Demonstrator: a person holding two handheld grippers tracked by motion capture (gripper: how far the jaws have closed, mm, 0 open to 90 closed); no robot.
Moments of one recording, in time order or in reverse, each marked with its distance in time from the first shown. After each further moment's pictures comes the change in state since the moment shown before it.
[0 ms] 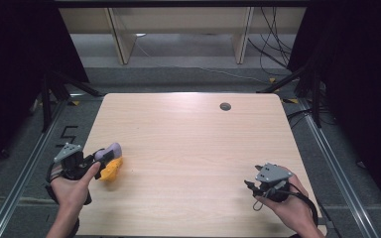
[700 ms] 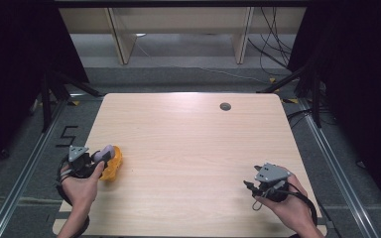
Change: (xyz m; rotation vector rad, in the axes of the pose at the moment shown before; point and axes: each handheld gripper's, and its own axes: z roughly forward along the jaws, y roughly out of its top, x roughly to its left) left arm 0.015 -0.024 0.032 0.038 0.234 0.043; right arm 0.000 0.000 0.002 0.002 0.012 -0.003
